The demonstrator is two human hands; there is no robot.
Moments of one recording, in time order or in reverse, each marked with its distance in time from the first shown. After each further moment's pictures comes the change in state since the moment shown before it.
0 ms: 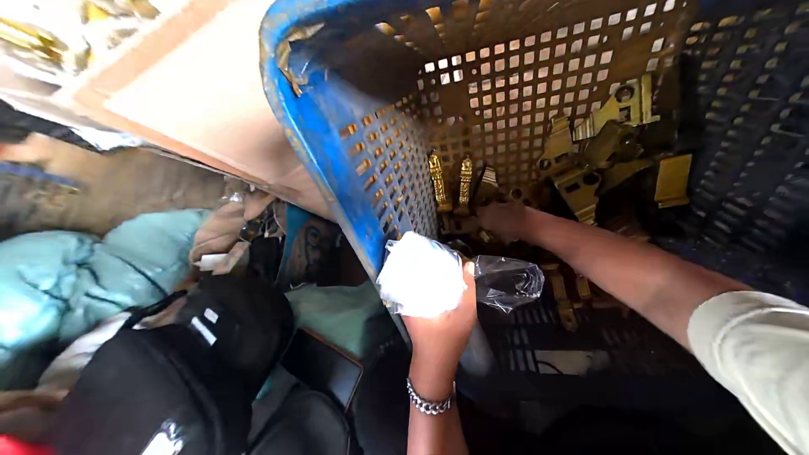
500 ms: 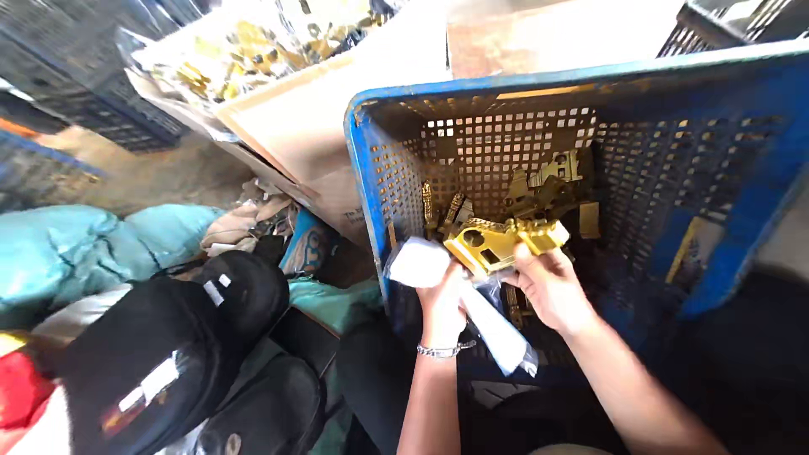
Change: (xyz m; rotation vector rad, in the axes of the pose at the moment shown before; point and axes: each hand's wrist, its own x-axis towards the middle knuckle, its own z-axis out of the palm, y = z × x) left_hand -0.039 0.066 0.033 -0.766 0.092 -0.617; right_hand -0.213 -0.088 0.031 1.596 1.031 -0.306
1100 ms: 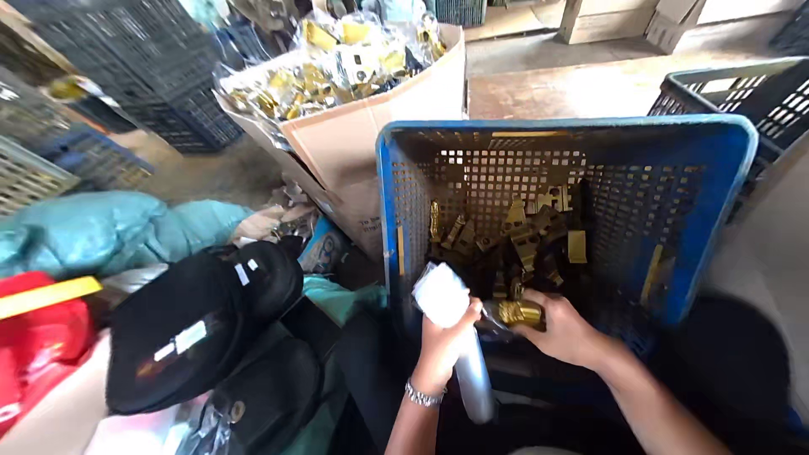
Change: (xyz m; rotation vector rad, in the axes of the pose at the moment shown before) left_hand -0.072 0.011 -0.032 0.228 -0.196 0.040; right_hand -0.040 -0.039 -0.053 -1.087 -0.473 0.088
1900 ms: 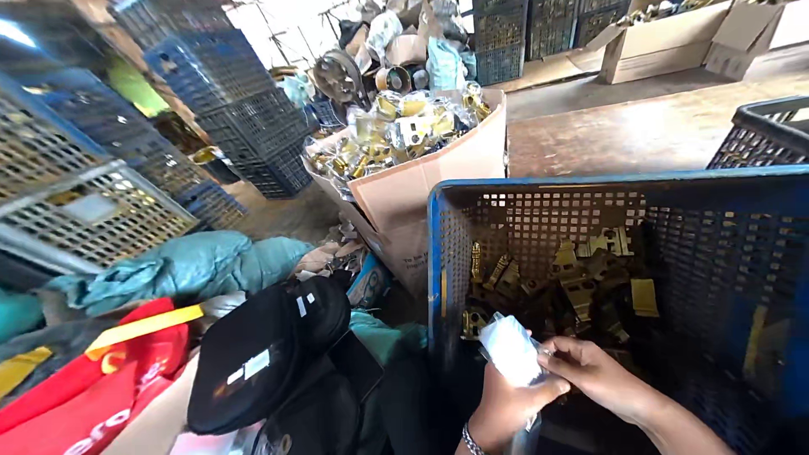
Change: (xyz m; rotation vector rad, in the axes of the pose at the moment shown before) left_hand 0.016 -0.021 0.003 0.151 -0.261 0.128; right_hand 0.038 -0.007 0.017 0.691 -0.055 0.044
